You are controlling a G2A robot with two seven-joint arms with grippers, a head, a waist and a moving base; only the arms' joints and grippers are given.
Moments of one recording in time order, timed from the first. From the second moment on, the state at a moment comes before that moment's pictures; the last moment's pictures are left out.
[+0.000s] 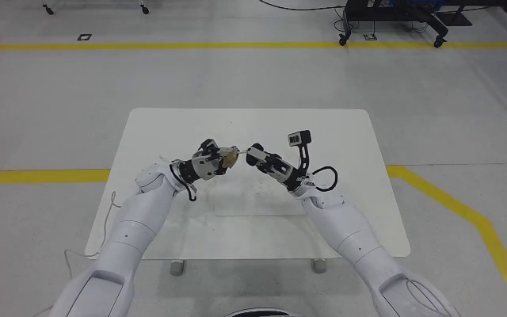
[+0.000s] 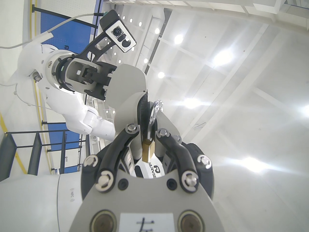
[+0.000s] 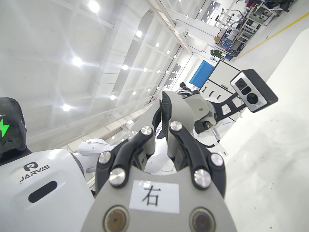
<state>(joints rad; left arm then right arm) 0.94 -1.29 -1.10 -0.87 -0.97 0.12 -1.38 -1.09 -1.41 1.01 -1.00 0.61 -0.85 0.85</state>
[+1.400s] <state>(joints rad) 1.00 -1.27 -1.20 -0.99 -0.77 -0.16 -1.07 -1.18 -1.36 1.08 -1.07 0.48 -0.85 0.87</state>
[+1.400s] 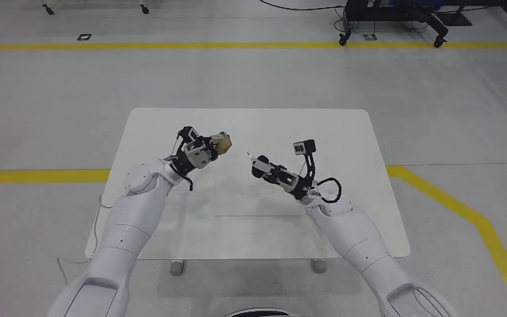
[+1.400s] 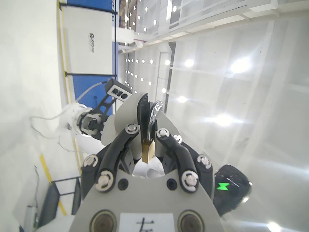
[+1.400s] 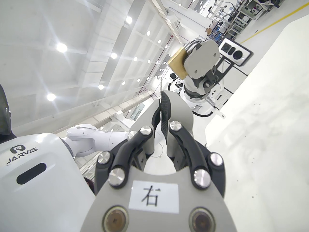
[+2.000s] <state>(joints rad) 1.06 -1.26 -1.20 -1.10 -0.62 -0.18 -0.85 -1.26 -1.35 1.13 -1.19 0.53 -0.66 0.78</state>
